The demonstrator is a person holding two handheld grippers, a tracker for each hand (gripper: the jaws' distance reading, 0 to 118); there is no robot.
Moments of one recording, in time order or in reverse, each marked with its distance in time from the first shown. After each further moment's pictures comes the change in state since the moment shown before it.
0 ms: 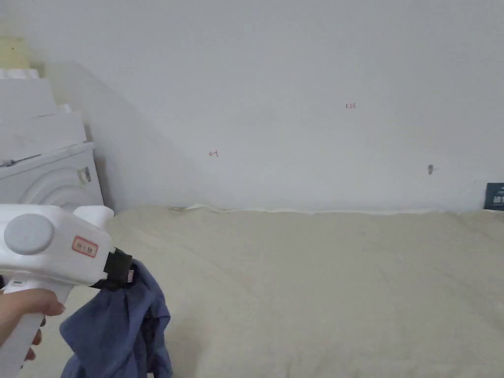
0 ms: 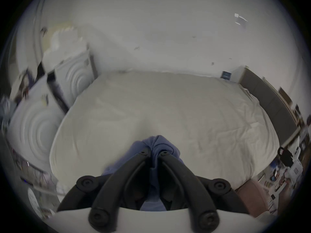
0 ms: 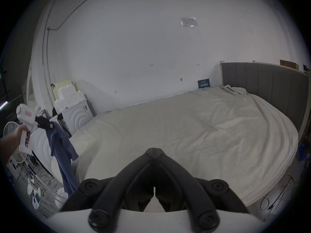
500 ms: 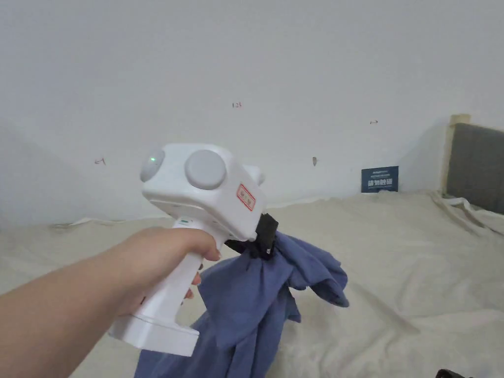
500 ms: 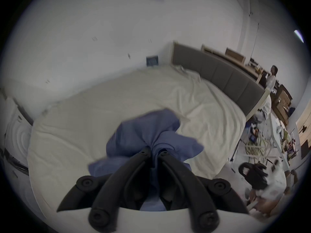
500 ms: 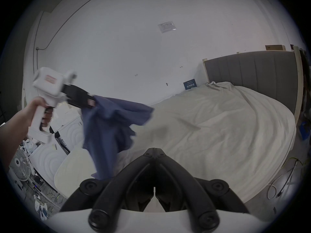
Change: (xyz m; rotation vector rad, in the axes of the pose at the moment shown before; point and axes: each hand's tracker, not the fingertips) left arm 0.358 0.078 -0.095 -0.152 -0.416 -0.383; right arm 0.069 -0.008 0.023 0.059 -0.051 -0.143
